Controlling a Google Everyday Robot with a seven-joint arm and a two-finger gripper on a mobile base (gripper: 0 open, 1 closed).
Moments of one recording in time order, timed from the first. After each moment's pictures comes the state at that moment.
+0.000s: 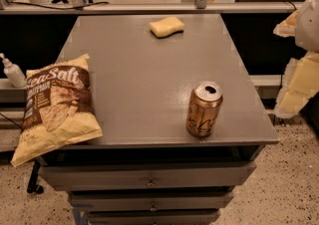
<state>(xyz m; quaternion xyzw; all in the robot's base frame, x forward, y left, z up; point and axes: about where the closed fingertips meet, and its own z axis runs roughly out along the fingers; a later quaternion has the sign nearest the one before) 0.438 -0.216 0.978 -0.60 0.78 -0.04 0.16</state>
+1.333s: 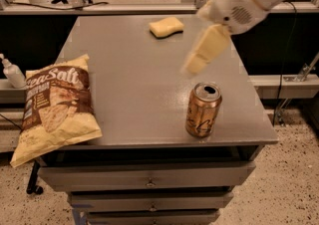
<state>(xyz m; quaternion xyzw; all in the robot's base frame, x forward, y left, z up) 0.526 -0.070 0.978 -0.60 0.74 0.13 0.29</state>
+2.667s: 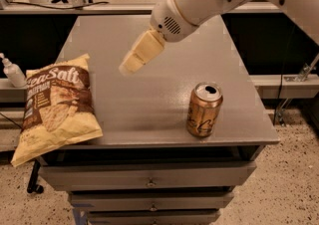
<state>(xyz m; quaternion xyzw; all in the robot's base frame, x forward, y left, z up) 0.555 0.038 0.958 -0.55 0.74 0.20 0.33</state>
